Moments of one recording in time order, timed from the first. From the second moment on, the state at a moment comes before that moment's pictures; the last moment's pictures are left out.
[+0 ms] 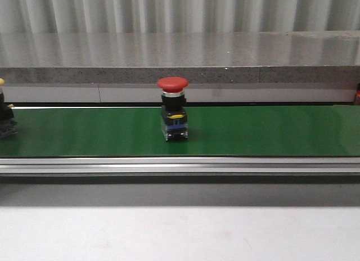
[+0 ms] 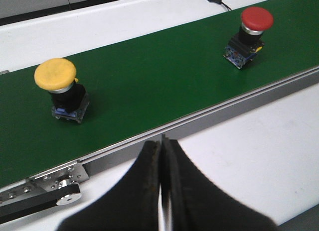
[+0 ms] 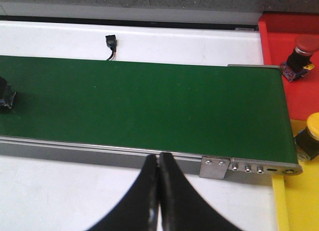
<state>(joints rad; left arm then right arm) -0.30 0.67 -0.63 -0.27 0.68 0.25 0.08 0.50 -0.62 0.07 0.73 0.06</state>
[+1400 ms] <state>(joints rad) -0.30 0.63 -0.62 -0.27 0.68 0.25 0.45 1.73 -1.49 0.13 1.15 0.11</state>
